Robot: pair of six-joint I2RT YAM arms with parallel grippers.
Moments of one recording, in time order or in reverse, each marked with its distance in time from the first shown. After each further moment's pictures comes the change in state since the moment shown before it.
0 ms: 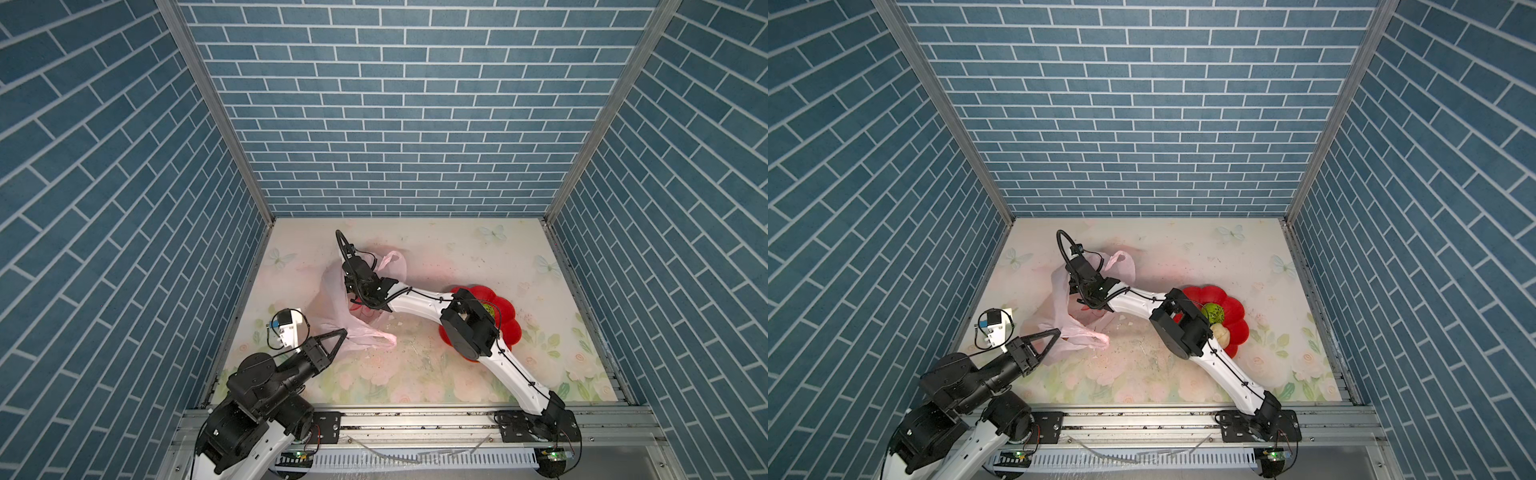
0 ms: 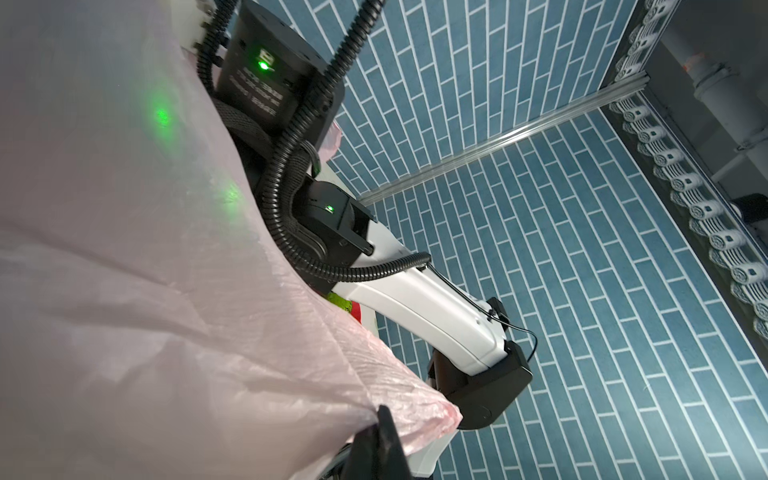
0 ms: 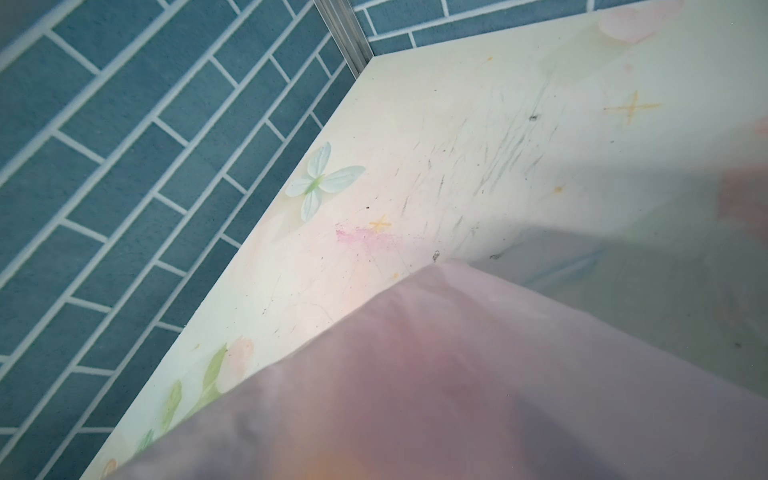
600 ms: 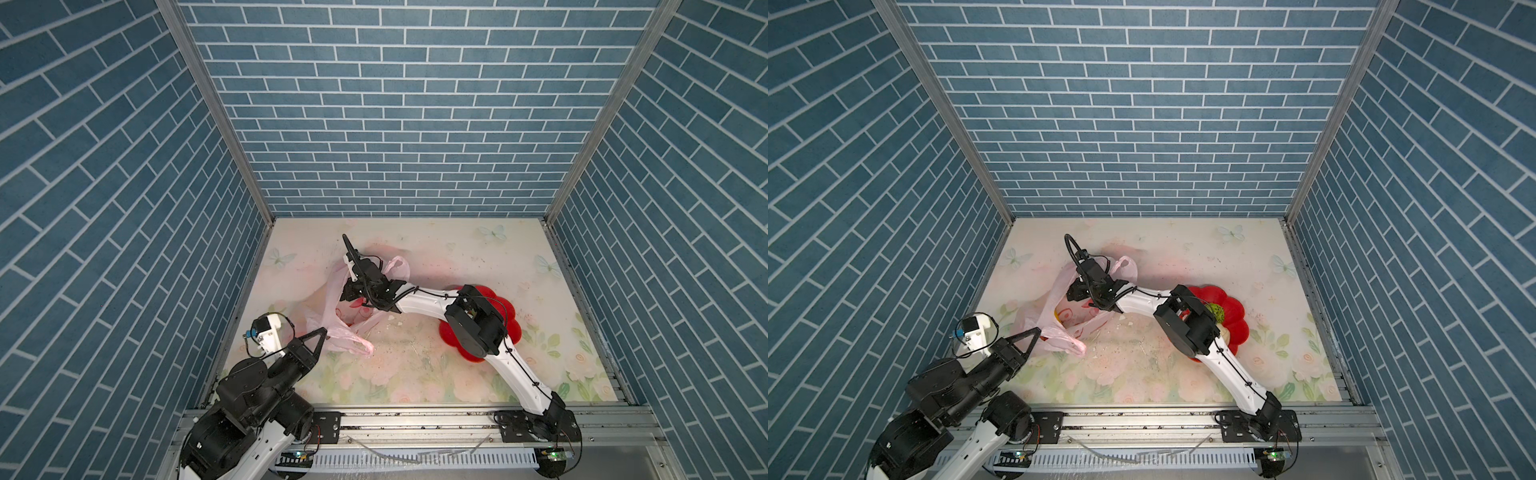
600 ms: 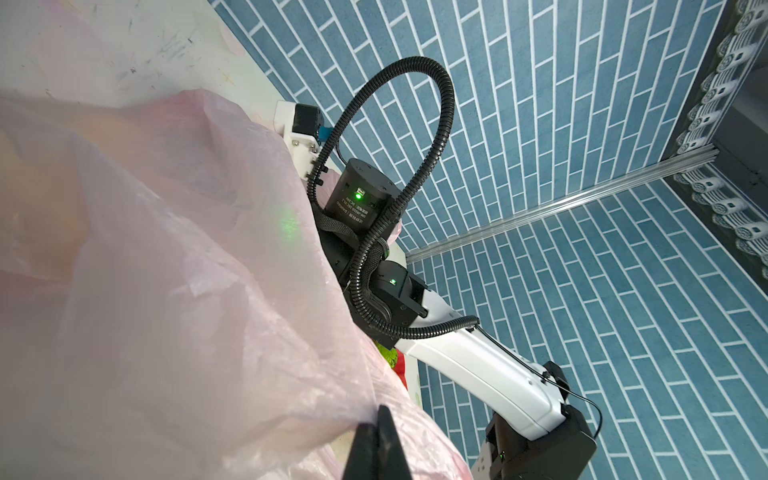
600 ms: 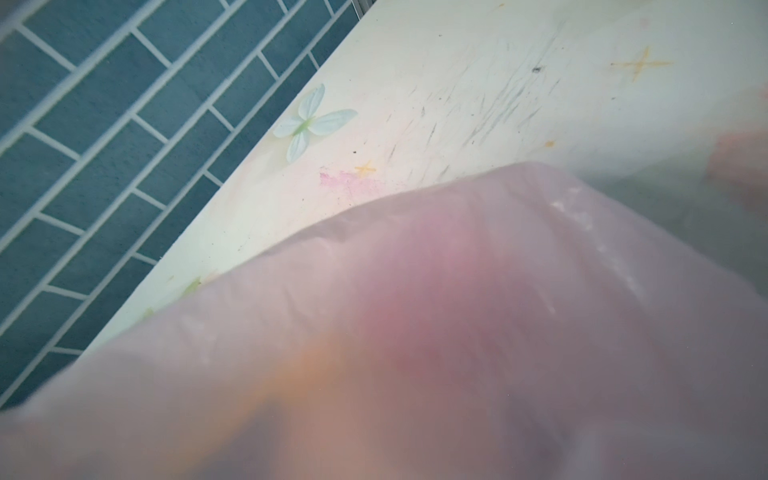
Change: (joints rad) left arm 0.000 -0.026 0.094 -0.208 -0.249 0.002; right arm -0.014 -0.086 -0.191 0.060 -0.095 -0.116
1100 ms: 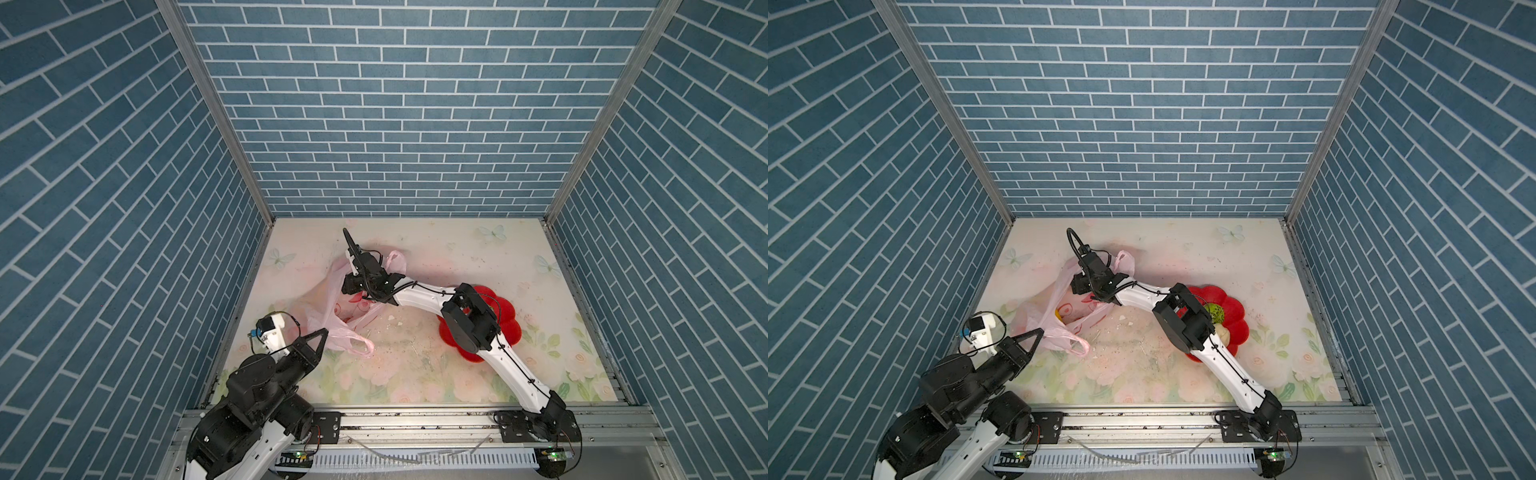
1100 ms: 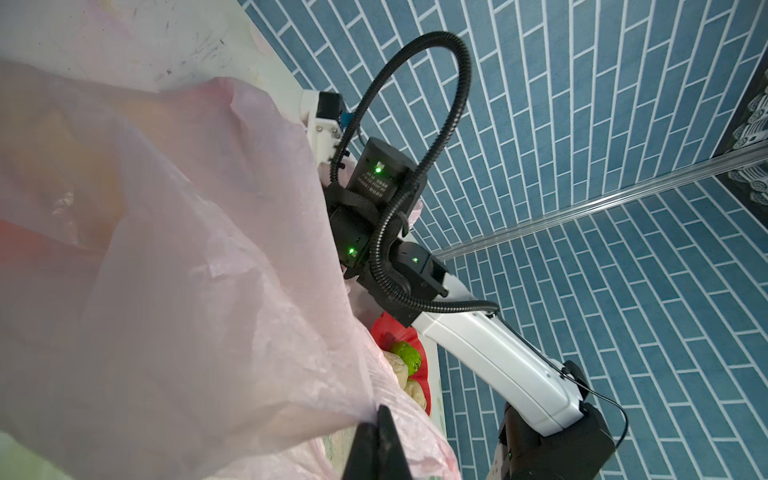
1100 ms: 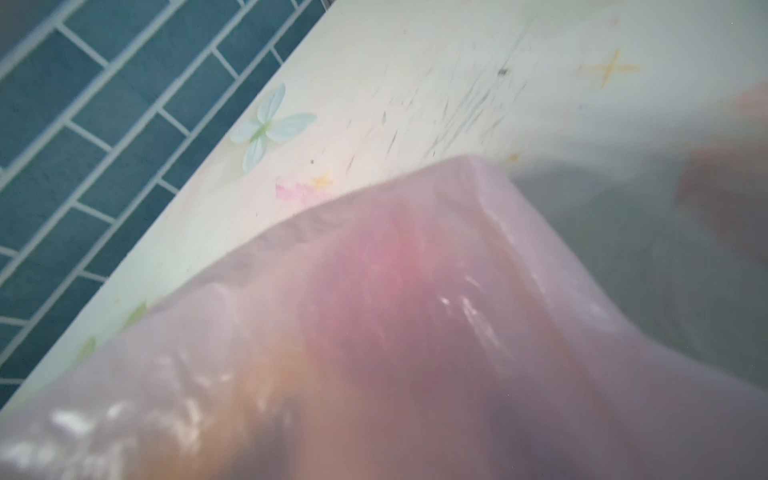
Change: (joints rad) left arm 0.000 0.020 -0.024 -0.012 -0.041 0.014; right arm -0.052 0.099 0.135 -0.104 -0.024 -0.043
